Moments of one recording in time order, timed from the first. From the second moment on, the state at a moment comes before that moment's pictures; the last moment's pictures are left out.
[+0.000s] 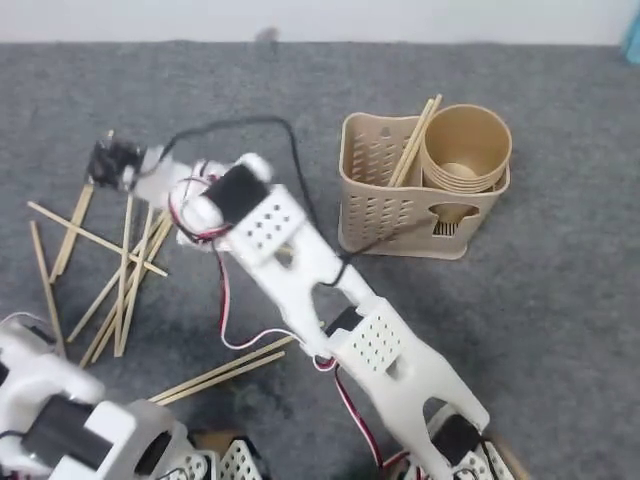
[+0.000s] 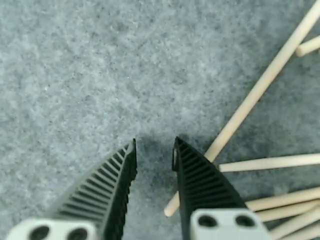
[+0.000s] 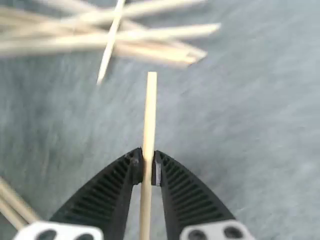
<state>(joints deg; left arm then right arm) -68.3 -6.7 50.5 42.2 -1.2 -53.6 53.5 -91.2 100.5 27.3</state>
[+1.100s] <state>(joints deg) -67.3 -6.7 50.5 42.2 -1.3 -50.2 -3.5 -52.0 98.9 3.8</state>
